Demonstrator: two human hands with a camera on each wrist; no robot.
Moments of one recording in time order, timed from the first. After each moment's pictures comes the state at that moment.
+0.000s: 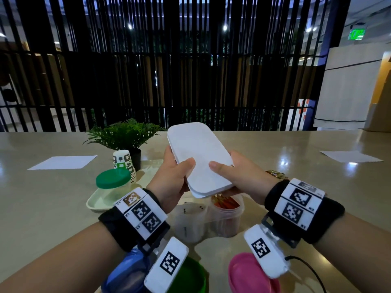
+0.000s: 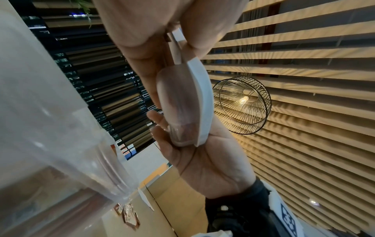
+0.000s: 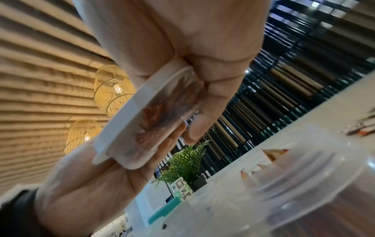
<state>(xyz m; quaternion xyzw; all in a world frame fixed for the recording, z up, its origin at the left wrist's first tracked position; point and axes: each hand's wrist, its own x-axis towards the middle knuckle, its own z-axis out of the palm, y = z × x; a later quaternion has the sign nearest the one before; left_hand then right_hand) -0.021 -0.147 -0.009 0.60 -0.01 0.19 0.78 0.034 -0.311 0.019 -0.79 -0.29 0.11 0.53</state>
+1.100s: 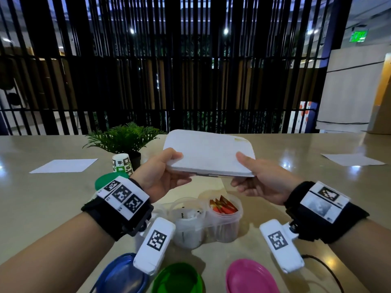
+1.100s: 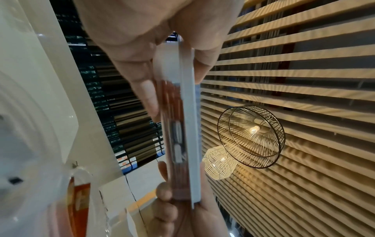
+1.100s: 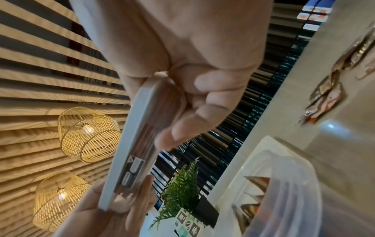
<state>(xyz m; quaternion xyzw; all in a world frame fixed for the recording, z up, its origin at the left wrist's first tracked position) -0.028 -0.130 0.024 0.60 0.12 0.11 0.78 0.061 -0.347 0.022 -0.70 -0.20 0.23 0.64</state>
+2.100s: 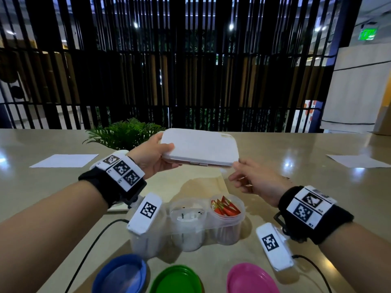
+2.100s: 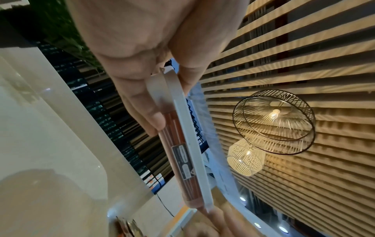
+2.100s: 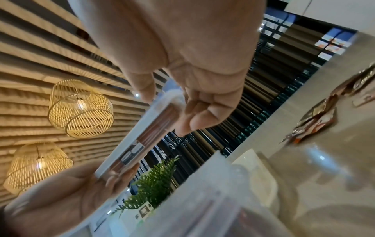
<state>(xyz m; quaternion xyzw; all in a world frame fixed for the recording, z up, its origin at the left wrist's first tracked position) 0.010 -0.081 0.031 0.69 0.10 0.14 0.71 0.087 -0.330 0.001 -0.76 -0.22 0.16 0.59</state>
